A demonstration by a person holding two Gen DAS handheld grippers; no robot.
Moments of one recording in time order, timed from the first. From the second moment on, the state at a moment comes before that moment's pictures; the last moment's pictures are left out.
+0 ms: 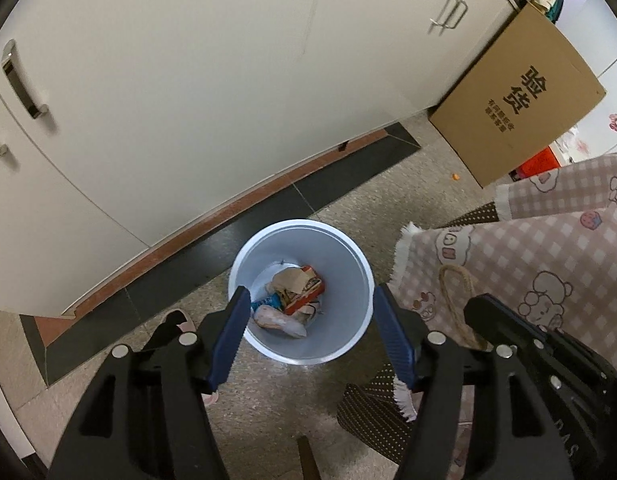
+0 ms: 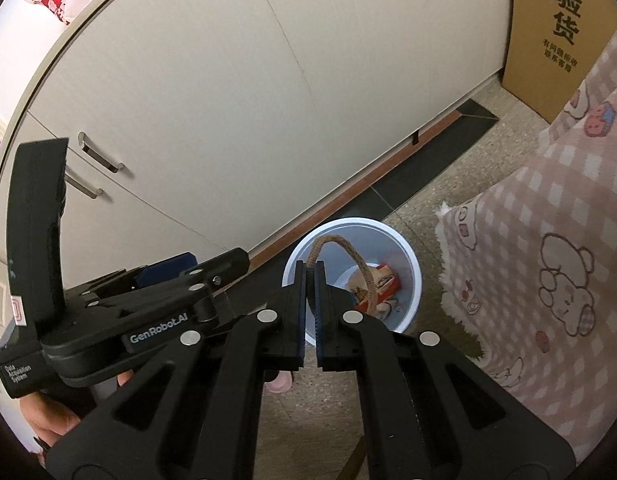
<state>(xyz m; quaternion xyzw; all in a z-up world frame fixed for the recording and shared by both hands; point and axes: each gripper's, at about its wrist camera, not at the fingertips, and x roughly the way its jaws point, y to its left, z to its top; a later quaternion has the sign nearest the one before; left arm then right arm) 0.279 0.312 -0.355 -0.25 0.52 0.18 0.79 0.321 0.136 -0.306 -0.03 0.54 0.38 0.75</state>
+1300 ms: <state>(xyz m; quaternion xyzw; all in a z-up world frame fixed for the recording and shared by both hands) 0.250 0.242 -0.189 -0.23 0.38 0.13 0.89 0.281 0.046 -0.141 -0.03 0.36 0.33 0.87</state>
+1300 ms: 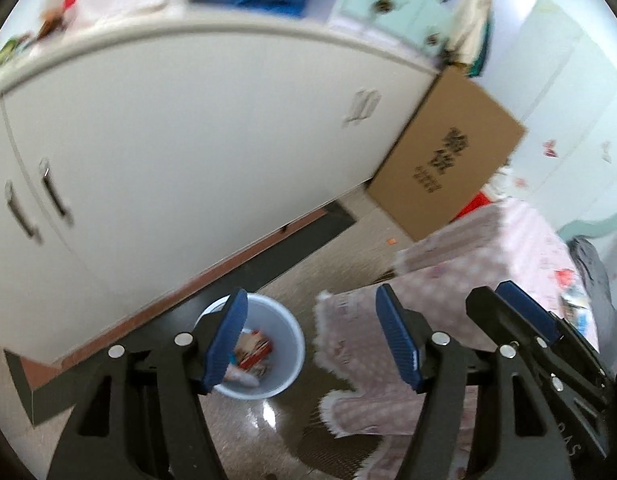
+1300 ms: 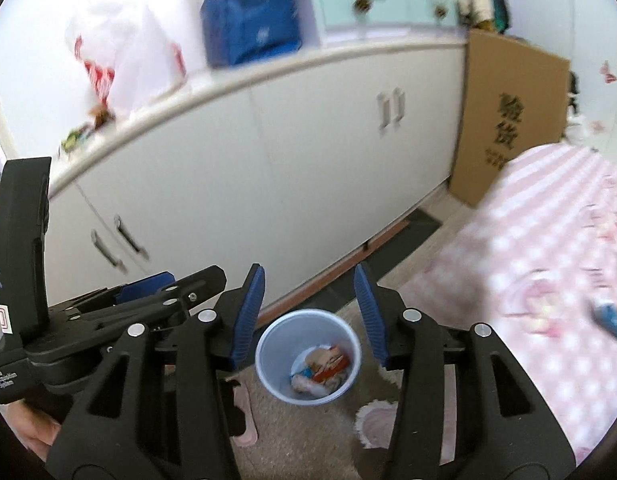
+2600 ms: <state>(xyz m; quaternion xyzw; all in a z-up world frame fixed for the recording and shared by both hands) 0.364 -0.083 -0.181 0.19 0.40 -0.20 0.88 0.301 -0.263 -0.149 0.04 0.39 0.14 0.91</state>
